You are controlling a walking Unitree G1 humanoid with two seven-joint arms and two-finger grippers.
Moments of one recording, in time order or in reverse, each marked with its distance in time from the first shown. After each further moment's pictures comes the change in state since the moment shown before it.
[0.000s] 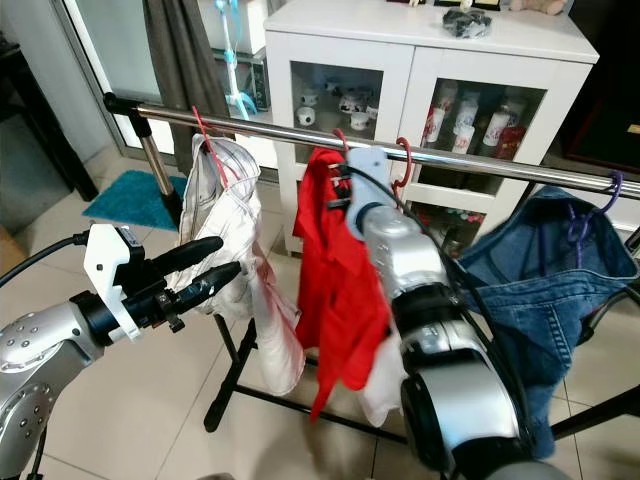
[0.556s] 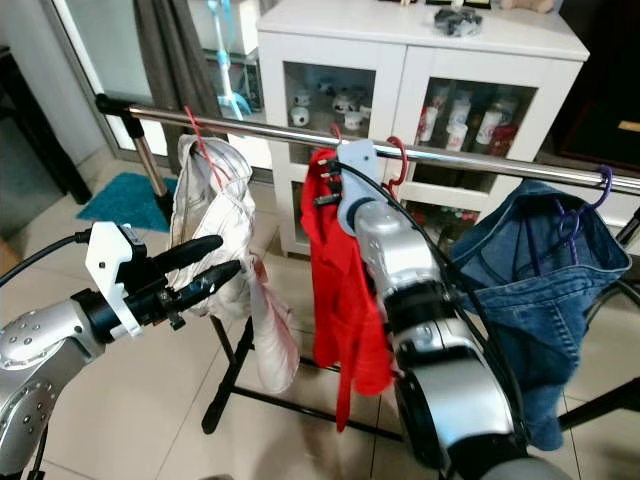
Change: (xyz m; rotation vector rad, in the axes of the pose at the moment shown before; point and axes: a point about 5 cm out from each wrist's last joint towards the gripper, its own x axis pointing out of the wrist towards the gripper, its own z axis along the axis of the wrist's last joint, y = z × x) left arm 0.001 0.002 -0.001 0.007 0.011 0.000; right arm 0.004 0.013 0.005 -0.032 0.008 0.020
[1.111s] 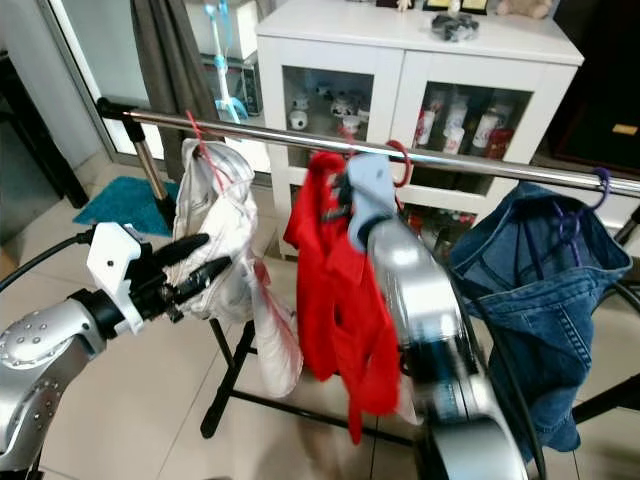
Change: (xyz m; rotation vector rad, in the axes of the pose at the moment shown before) left arm 0.000 0.009 -0.008 0.040 0.049 0.095; right arm -0.031 -0.005 -0.002 -0.033 -0.120 -0.012
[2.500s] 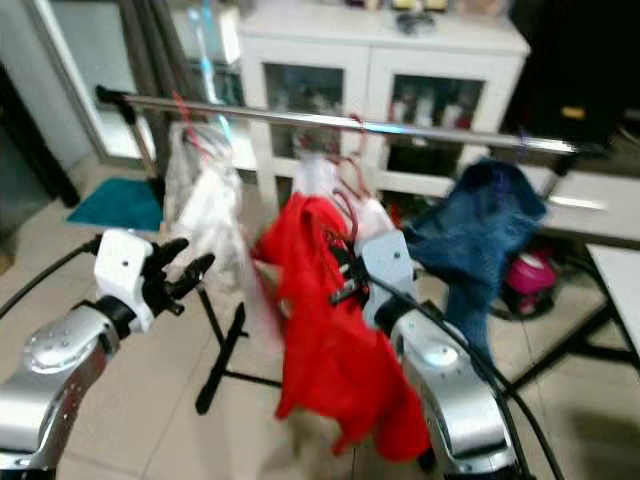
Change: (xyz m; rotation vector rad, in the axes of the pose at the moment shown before) left arm 0.005 0.012 -0.024 0.004 0.102 0.309; right arm -0.090 0.023 -0.045 -0.052 -0.120 0.211
